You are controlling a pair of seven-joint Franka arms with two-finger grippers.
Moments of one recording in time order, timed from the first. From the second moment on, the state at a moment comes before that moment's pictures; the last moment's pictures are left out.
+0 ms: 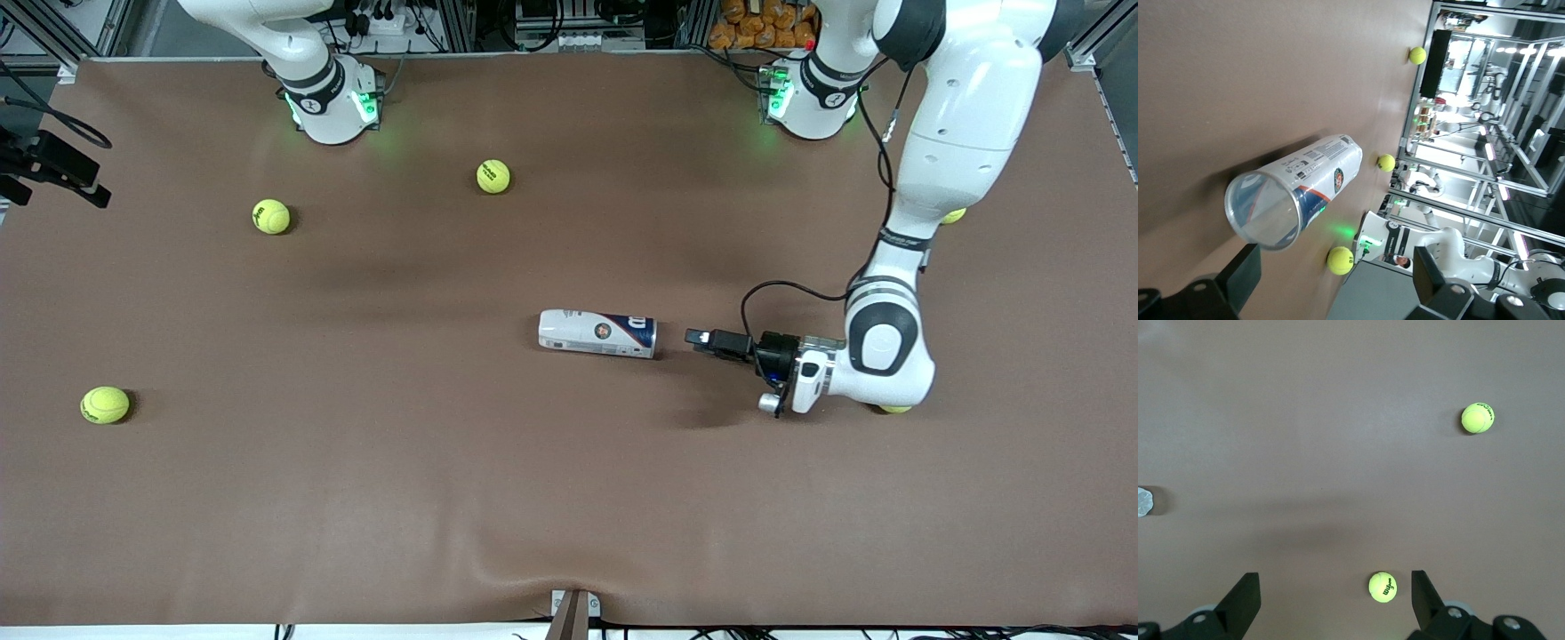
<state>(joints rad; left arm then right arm) -0.14 0.78 -0.03 -1.68 -1.28 1.70 0.67 0.13 -0.13 -0.19 -1.64 0.00 1.54 -0.01</state>
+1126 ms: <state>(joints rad) -0.22 0.84 -0.03 -1.68 -1.42 1.74 0.69 0.13 -0.12 -0.18 -1.64 0.00 1.54 -0.01</state>
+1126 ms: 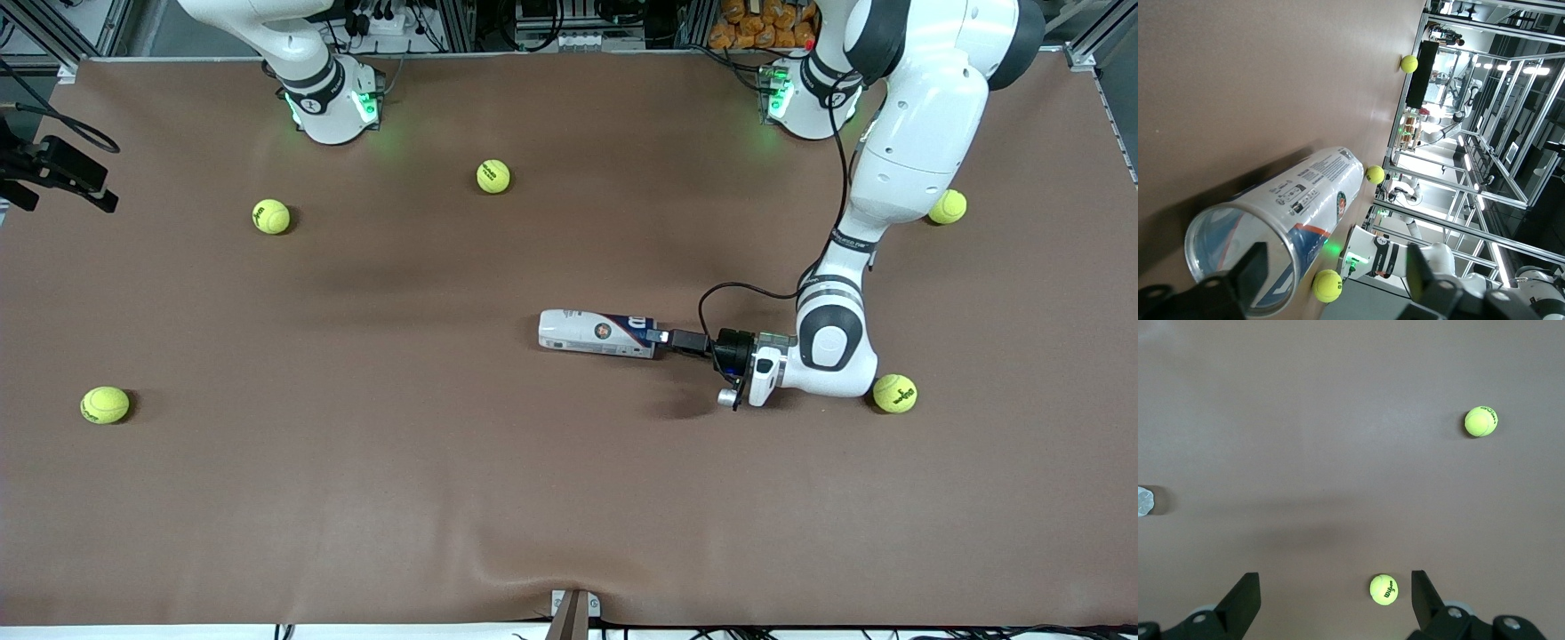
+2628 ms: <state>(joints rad) -0.25 0.71 -0.03 -1.57 -1.29 1.75 0.31 0.13 -0.10 -0.18 -1.64 0.00 1.54 -0.01</state>
